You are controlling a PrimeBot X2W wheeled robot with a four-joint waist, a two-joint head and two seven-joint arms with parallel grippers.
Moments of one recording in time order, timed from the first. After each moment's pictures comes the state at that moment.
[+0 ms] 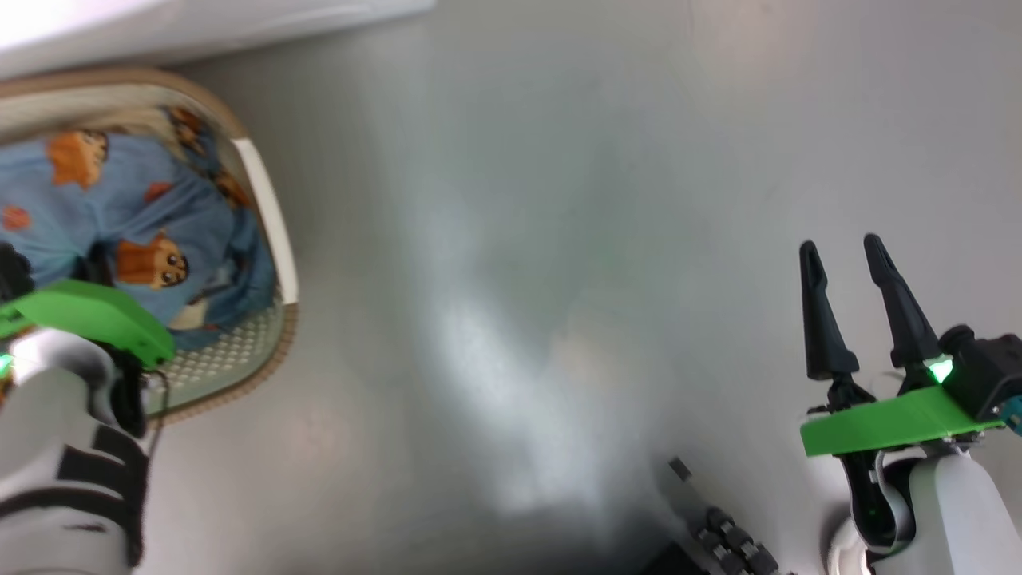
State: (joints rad) left arm -0.90 0.18 0.10 1.21 -0.30 -0.05 -0.23; right arm -0.25 -0.07 -0.07 0.09 0.24 0.13 -0.25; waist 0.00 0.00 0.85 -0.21
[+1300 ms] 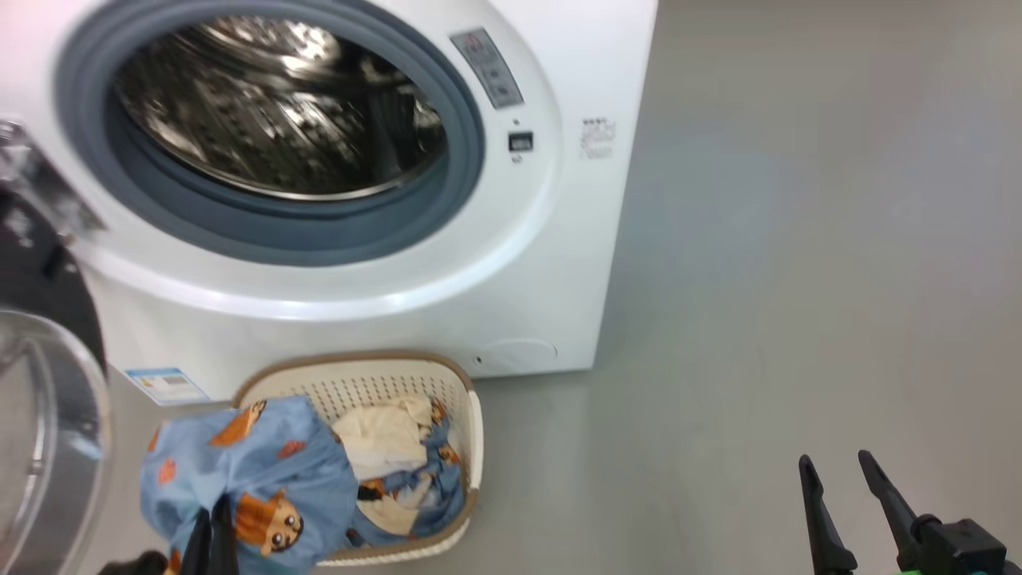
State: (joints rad) left arm 0.01 0.03 0.04 0.31 -0.30 0.01 -0.26; right arm 0.10 -0.04 -0.11 0.12 0.12 0.13 -0.25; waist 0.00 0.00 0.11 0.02
